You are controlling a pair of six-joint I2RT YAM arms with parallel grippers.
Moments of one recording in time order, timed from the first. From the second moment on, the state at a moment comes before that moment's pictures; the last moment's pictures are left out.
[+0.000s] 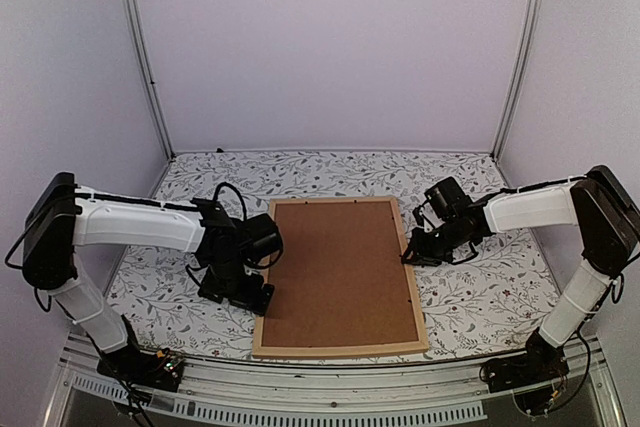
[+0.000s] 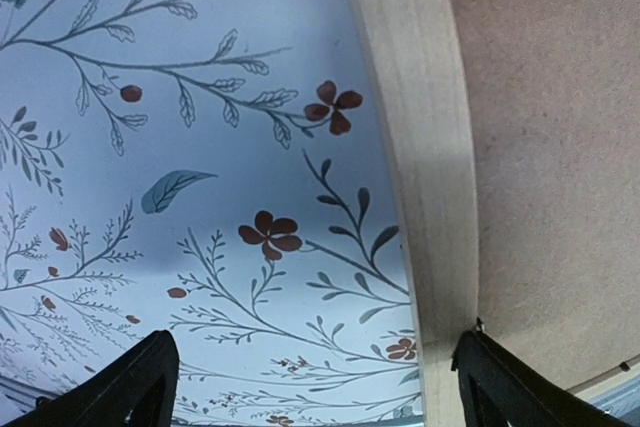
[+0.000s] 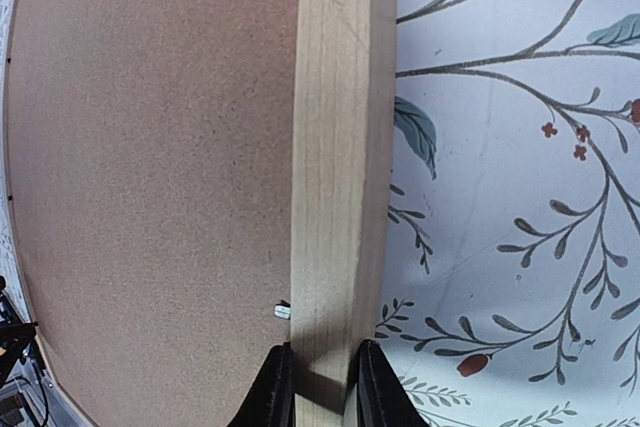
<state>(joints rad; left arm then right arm) -0.96 1.63 0.99 -0.92 -0.05 -0.74 0.56 1.68 0.88 -0.29 -0.26 0.57</state>
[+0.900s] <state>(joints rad) -1.01 1.78 1.16 -1.09 -0.13 -0.66 0.57 1.68 0.88 -0.29 -0.25 0.58</state>
